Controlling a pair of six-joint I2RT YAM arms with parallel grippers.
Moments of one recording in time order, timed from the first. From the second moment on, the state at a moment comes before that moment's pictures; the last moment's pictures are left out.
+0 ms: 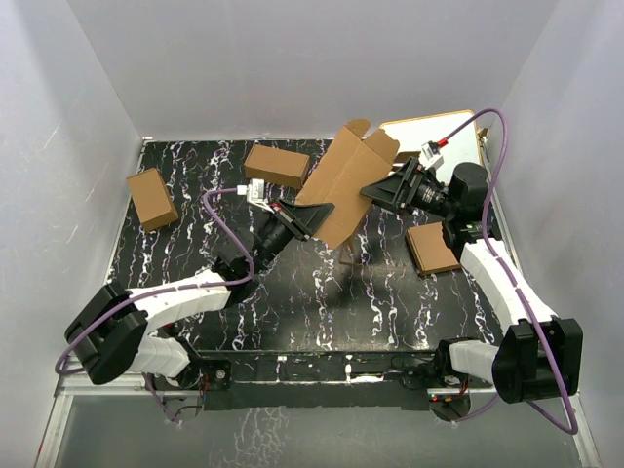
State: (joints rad) left arm -0.83 1.31 0.63 0.99 -0.04 -0.93; right arm 0.09 1.19 0.88 0.17 -0.87 0.91
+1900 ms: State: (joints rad) left arm -0.64 0.98 0.73 0.64 0.03 -1.00; right arm -0.13 1.15 0.43 0.65 -1.10 0.56
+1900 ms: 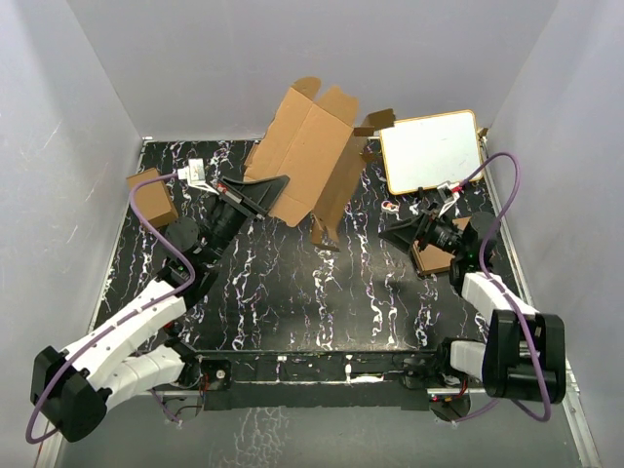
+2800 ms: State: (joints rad) left arm -0.64 1.05 0.67 0.87 0.16 -1.21; right arm -0.09 1.45 0.56 1.35 -1.20 1.18
